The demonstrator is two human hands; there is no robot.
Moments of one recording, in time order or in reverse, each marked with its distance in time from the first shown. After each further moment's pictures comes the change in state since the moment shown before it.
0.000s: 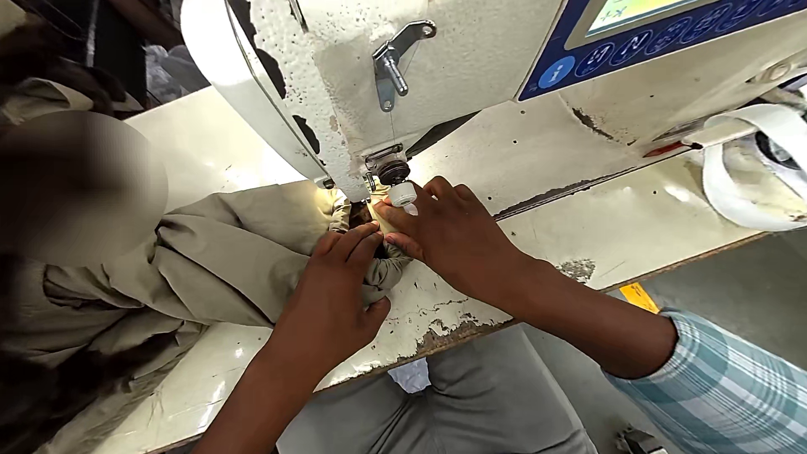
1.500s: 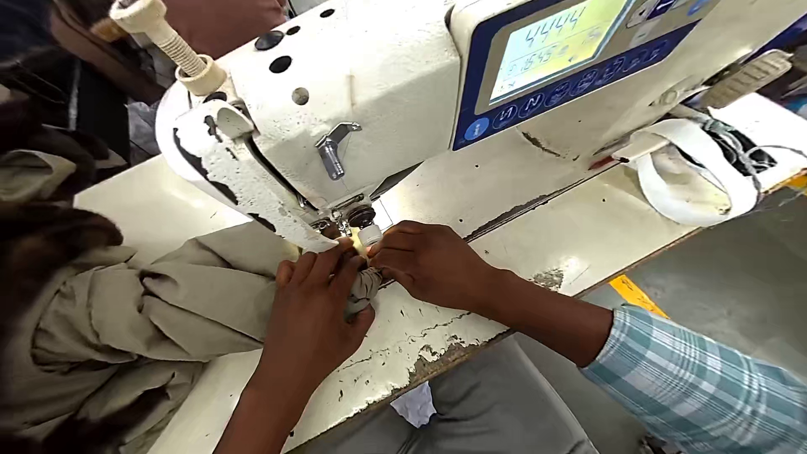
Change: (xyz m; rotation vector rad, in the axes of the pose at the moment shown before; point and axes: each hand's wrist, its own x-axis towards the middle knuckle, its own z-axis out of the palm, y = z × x) left_hand 0.015 -0.016 0.006 0.183 0.168 0.094; right_hand -0.007 0.022 0.023 0.325 0.276 -0.275
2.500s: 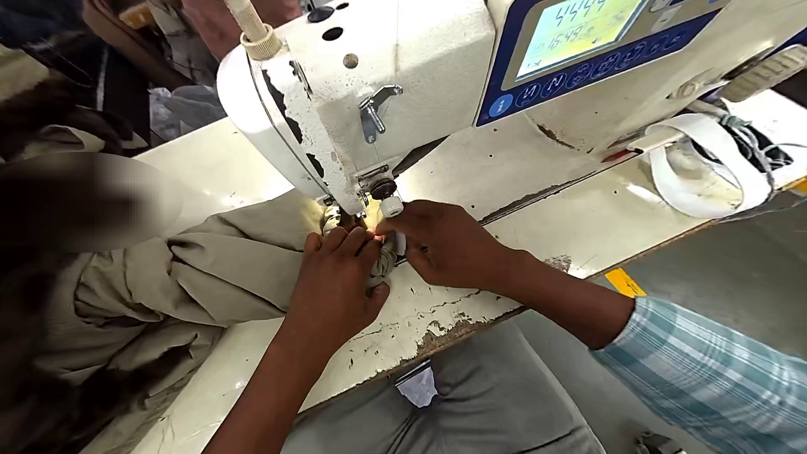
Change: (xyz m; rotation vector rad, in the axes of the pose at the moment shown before) left_hand 0.004 0.006 -0.002 0.037 -0.098 0.071; right_hand 0.008 0.000 -0.007 0.108 0.051 0.081
